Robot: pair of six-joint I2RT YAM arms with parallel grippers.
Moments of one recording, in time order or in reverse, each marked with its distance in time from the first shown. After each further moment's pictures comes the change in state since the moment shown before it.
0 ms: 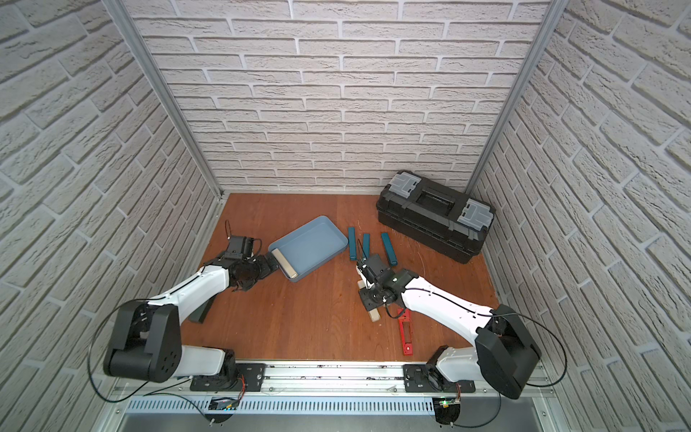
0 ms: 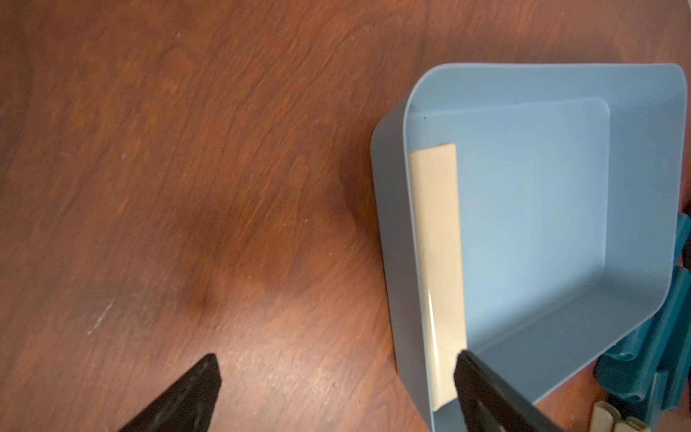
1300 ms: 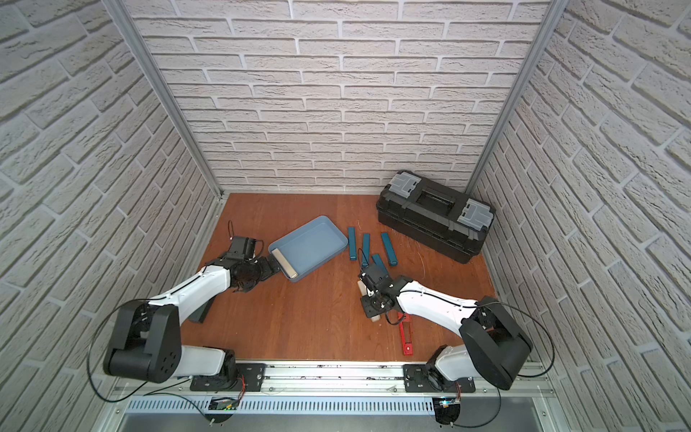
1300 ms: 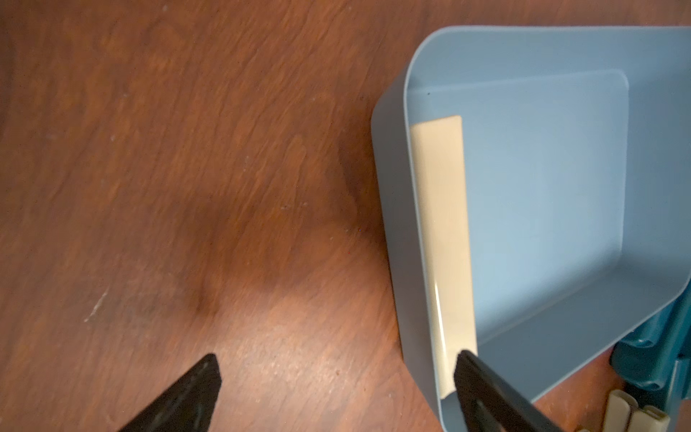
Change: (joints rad) left arm -0.019 0.000 0.000 -0.022 -0.004 0.013; right arm 0.000 0.081 -0.097 0.100 -0.011 0.069
